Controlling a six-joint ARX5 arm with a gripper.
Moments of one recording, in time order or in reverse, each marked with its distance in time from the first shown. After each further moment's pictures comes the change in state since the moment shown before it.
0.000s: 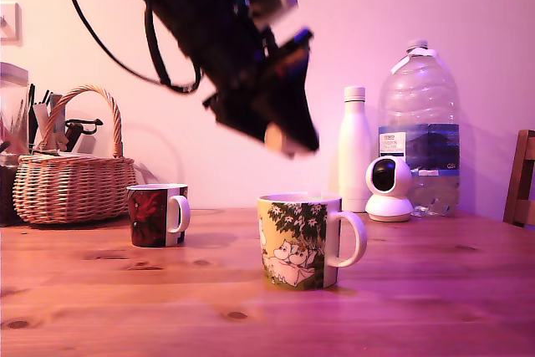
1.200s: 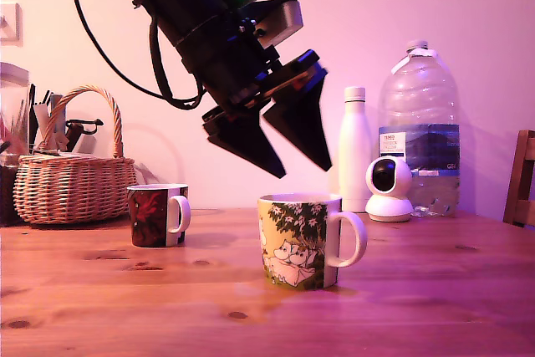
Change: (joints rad) arm -0.007 0.024 0.000 0.002 -0.026 -0.030
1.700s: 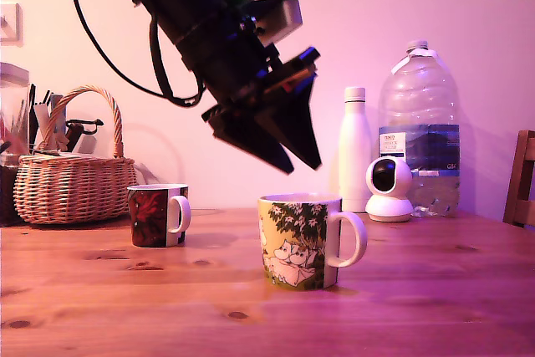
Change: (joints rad) arm 0.001 -0.028 0.000 0.010 -0.014 0.002
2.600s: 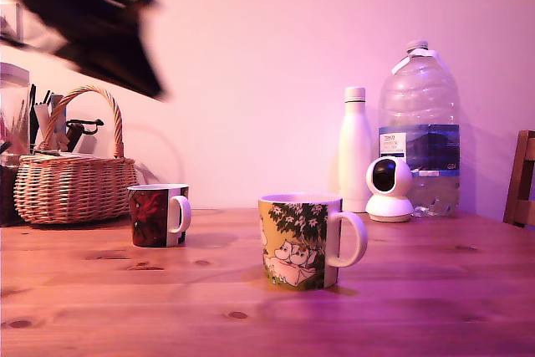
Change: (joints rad) arm 0.372 -0.531 -0.388 0.166 0.003 -0.028
